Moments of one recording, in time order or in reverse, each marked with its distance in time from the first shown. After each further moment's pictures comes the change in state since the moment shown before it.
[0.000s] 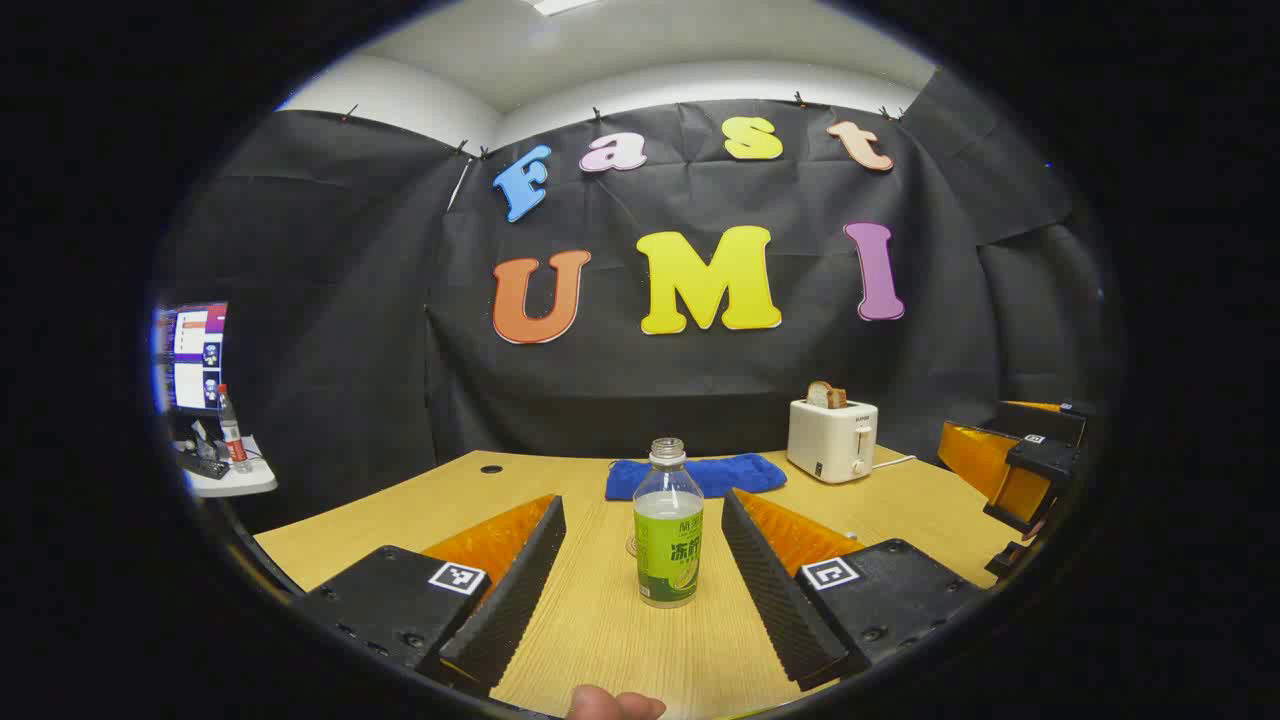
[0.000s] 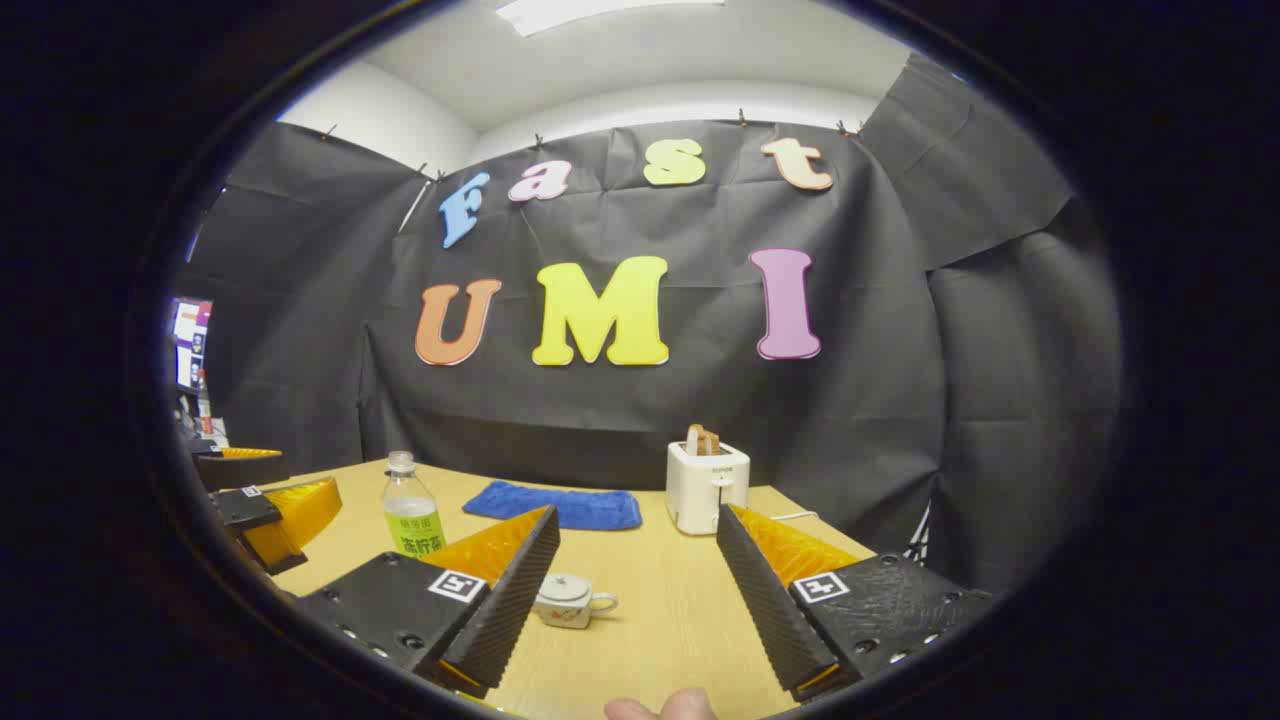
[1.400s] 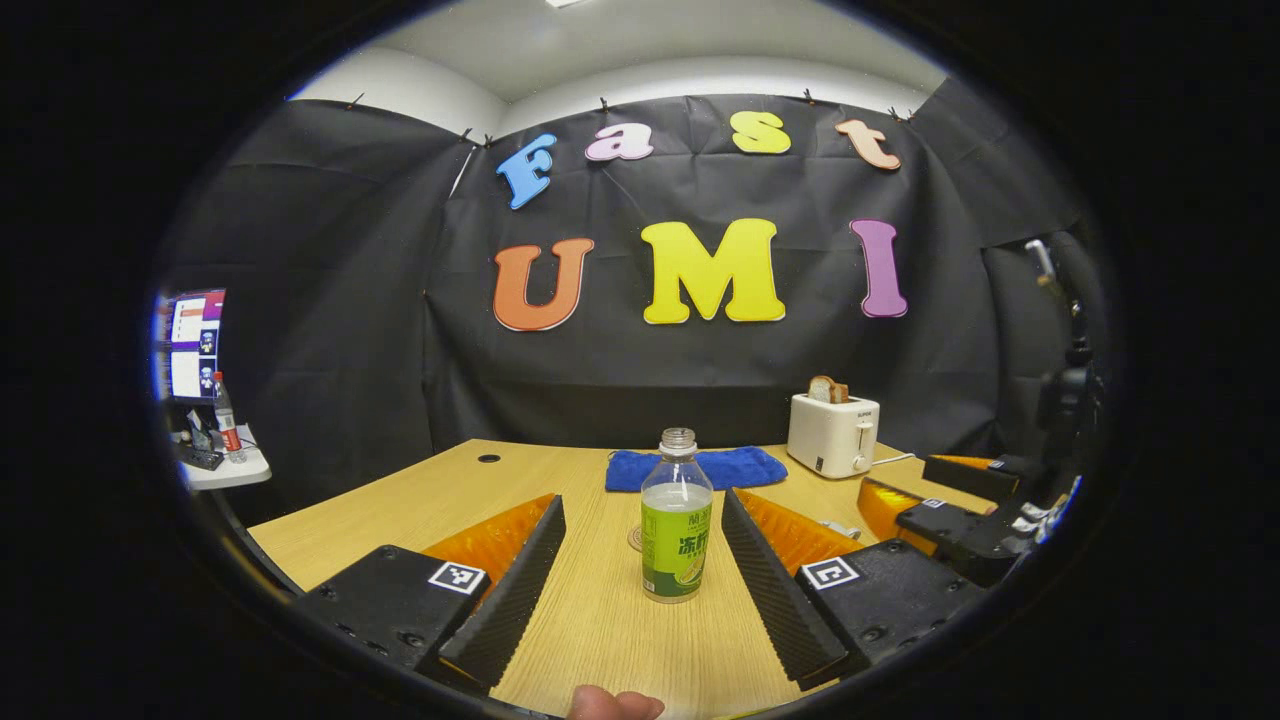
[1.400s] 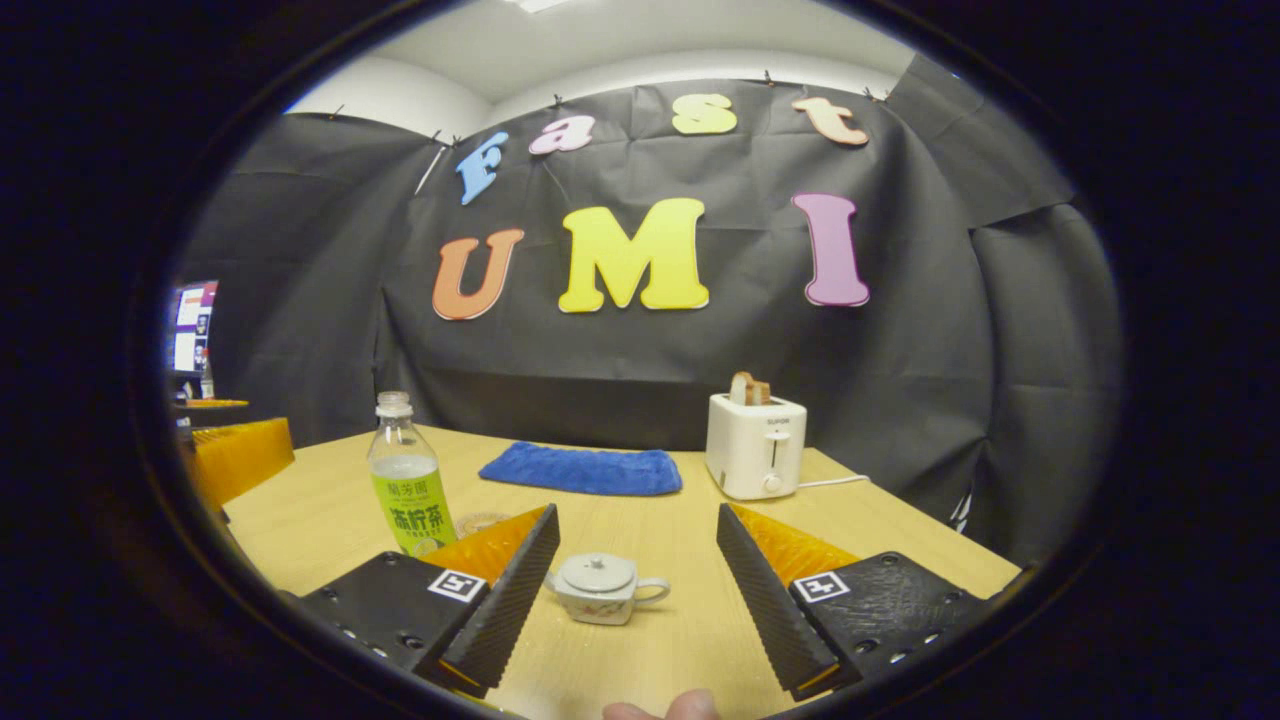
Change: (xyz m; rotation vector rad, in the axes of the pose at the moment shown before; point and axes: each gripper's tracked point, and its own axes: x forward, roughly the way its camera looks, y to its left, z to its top) left arm 0.002 0.012 -0.005 -0.018 0.024 -0.005; right arm 0.068 0.046 -0.070 -0.012 0.125 0.066
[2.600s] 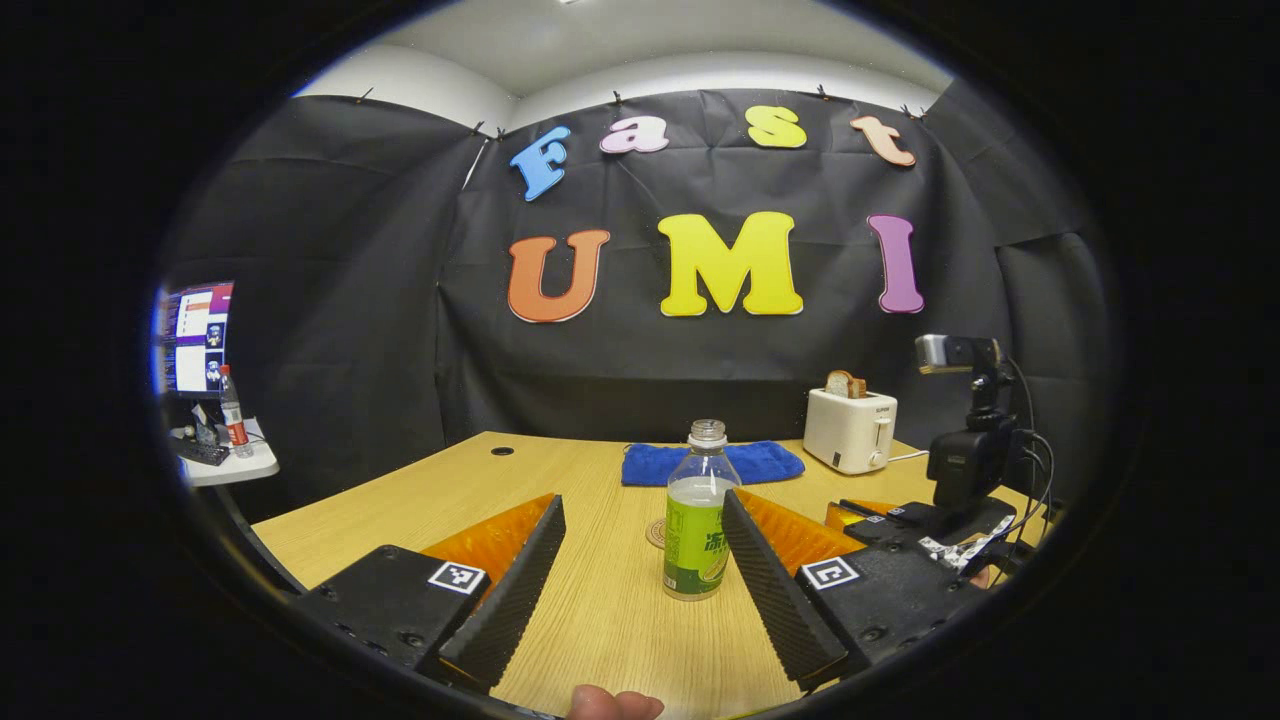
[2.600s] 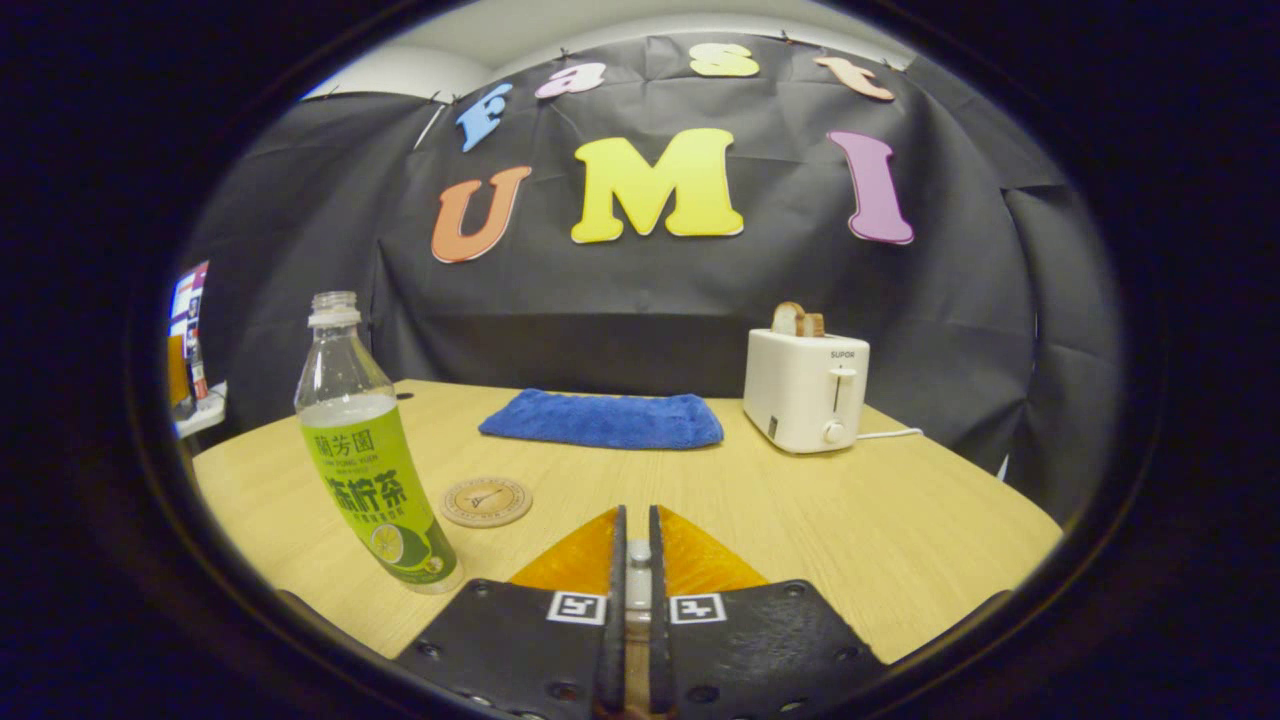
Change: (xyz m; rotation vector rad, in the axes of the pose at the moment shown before) left arm 0.004 0.016 -0.008 -0.008 0.028 0.030; right arm 0.073 0.033 -0.060 0.032 0.176 0.040
